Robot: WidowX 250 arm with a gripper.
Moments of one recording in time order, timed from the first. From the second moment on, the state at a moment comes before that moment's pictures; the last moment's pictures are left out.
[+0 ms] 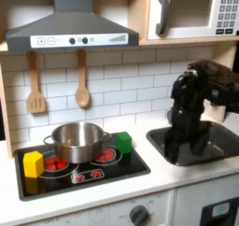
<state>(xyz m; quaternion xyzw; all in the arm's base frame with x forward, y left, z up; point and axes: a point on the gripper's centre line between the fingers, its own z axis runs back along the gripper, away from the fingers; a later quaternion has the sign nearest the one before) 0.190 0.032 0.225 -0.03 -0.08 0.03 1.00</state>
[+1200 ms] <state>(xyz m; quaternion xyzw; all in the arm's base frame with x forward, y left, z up) 0.298 0.060 0.220 -0.01 -0.12 0.06 0.99</state>
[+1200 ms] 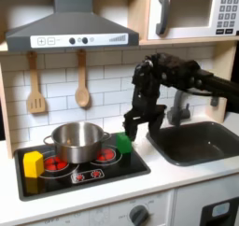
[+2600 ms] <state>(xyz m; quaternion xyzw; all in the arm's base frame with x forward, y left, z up) 0.370 0.060 0.200 0.01 -0.13 0.08 0.99</state>
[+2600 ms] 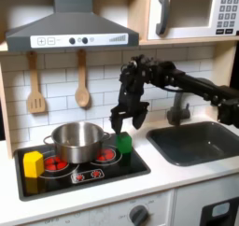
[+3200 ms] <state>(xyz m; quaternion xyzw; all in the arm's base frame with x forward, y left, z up) 0.383 0.058 0.176 0.02 -0.12 0.08 0.99</state>
